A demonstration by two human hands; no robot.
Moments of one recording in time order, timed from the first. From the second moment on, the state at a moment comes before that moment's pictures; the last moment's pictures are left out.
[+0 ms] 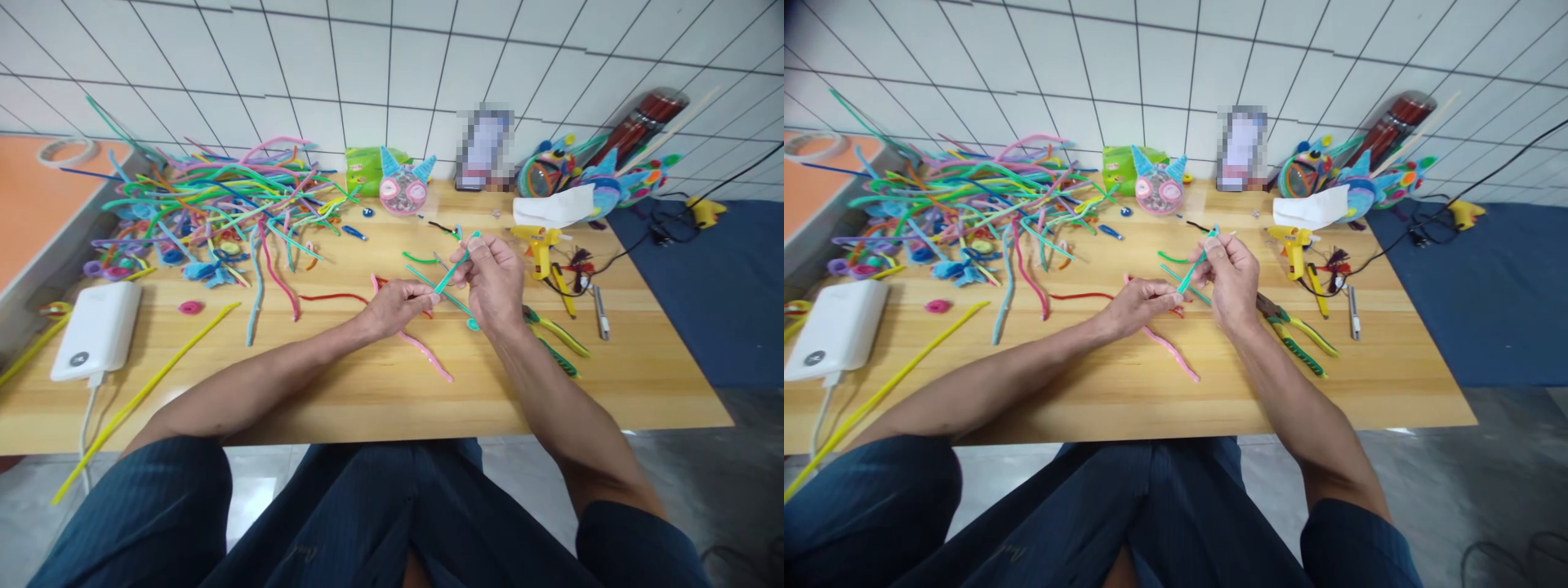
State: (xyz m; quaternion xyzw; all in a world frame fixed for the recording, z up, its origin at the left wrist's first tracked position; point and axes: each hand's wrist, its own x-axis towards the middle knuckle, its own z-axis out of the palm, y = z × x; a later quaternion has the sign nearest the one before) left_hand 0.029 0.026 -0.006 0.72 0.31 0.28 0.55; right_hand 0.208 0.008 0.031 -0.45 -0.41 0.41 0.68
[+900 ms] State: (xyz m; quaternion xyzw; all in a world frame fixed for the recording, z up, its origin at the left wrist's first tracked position) left_hand 0.038 0.031 -0.011 0.39 0.33 0.48 0.72; right_hand 0.213 0.018 0.022 -0.44 -0.27 0.40 0.75
